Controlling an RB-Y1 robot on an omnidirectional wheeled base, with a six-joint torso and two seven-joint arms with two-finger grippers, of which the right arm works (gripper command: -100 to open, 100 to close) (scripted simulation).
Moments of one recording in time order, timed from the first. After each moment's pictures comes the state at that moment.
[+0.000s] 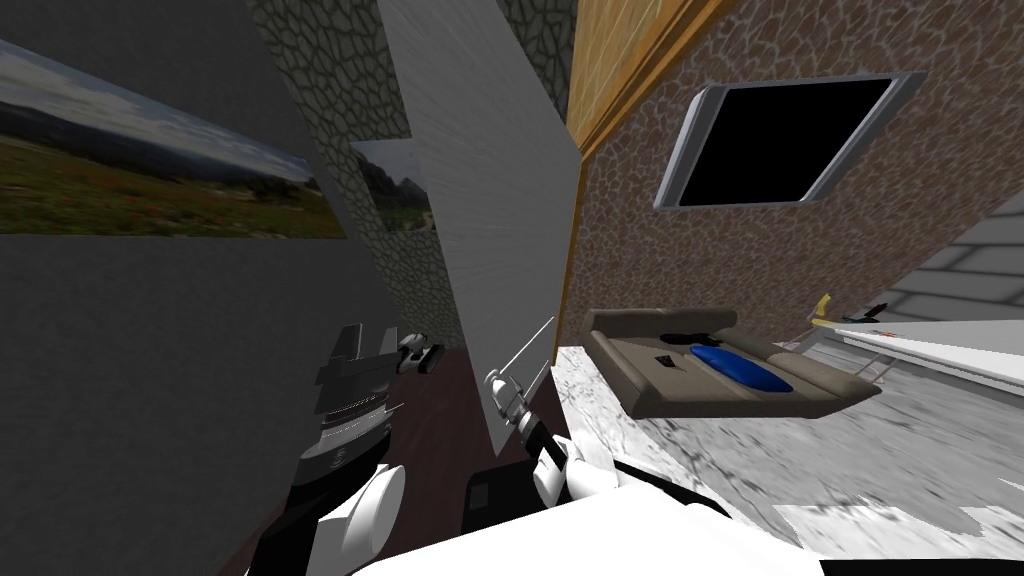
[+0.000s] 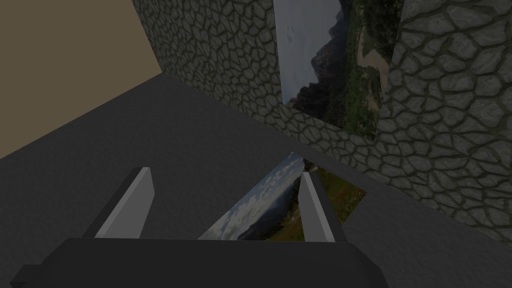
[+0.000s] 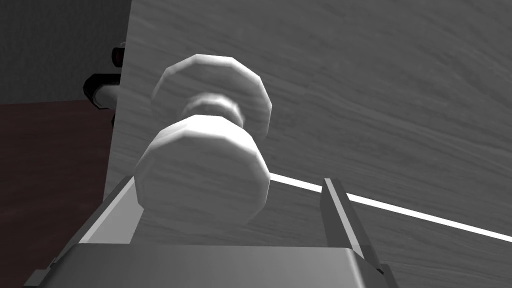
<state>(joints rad) -0.28 -0.07 1.06 -0.57 -0.72 -0.89 -1.02</state>
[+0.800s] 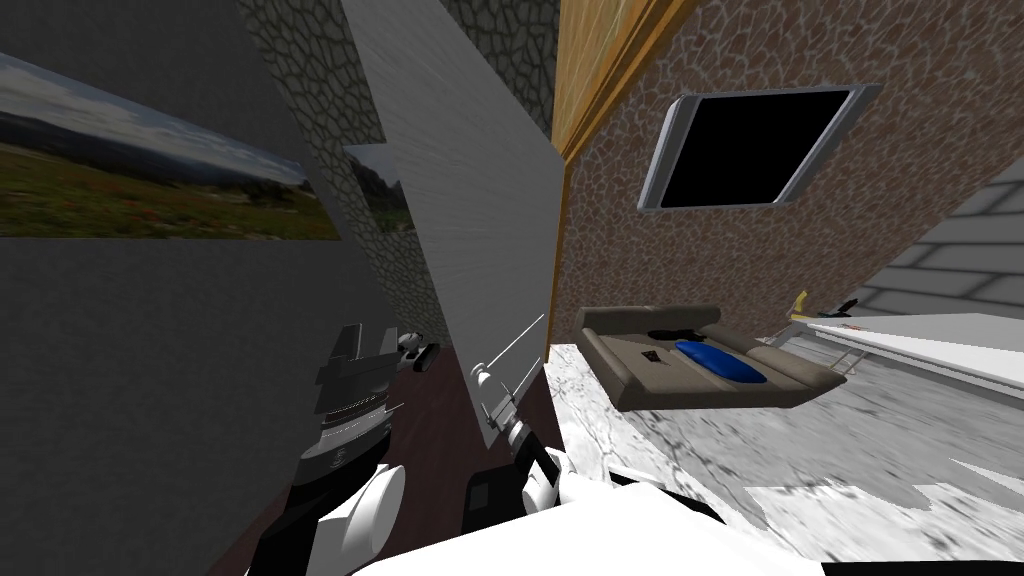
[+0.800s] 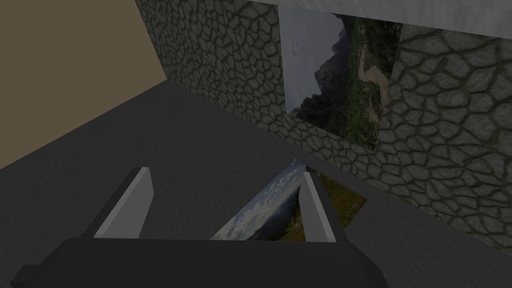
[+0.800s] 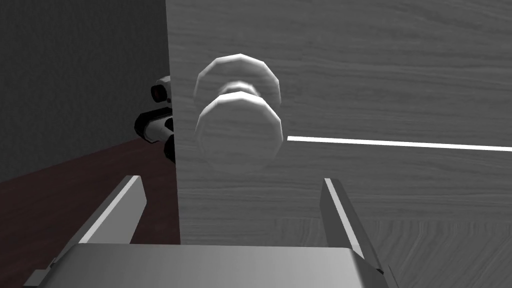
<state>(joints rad) -0.27 -0.03 1.15 -0.63 -0.83 -0.89 -1.18</state>
